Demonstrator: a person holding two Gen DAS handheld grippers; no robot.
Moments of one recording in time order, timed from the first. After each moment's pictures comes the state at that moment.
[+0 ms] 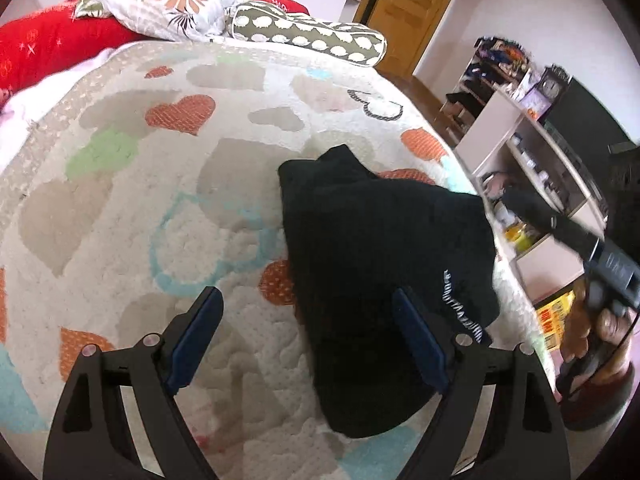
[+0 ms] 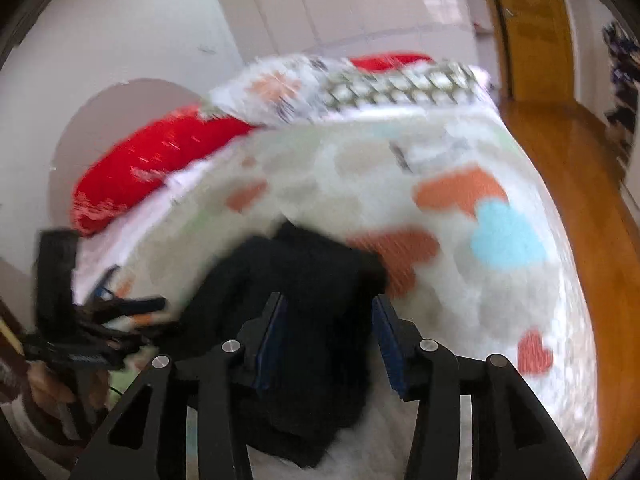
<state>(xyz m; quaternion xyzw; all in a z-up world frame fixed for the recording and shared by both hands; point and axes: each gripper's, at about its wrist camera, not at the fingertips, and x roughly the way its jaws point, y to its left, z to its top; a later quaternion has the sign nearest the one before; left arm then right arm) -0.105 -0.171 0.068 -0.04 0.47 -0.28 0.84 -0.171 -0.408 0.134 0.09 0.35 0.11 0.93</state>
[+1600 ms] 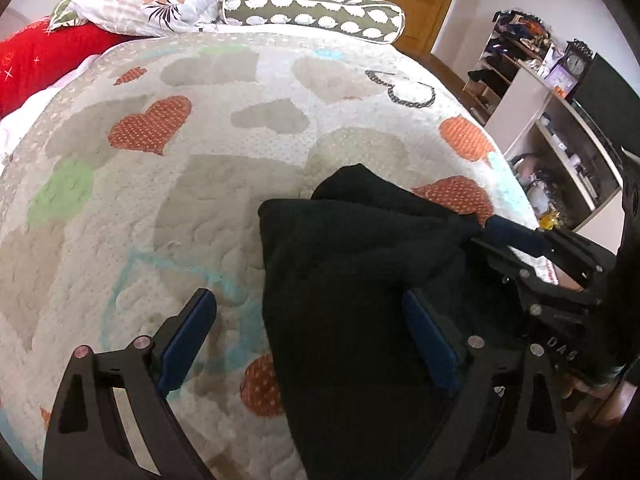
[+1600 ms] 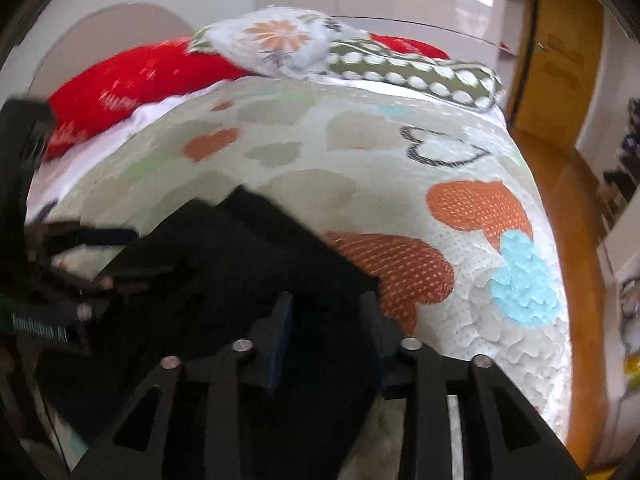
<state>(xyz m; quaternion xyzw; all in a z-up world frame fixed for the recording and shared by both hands) -0.045 -0.229 0.042 0.02 0.48 -0.24 0.84 -0.107 -0.400 0.059 -0.03 0.42 0.04 0.91</state>
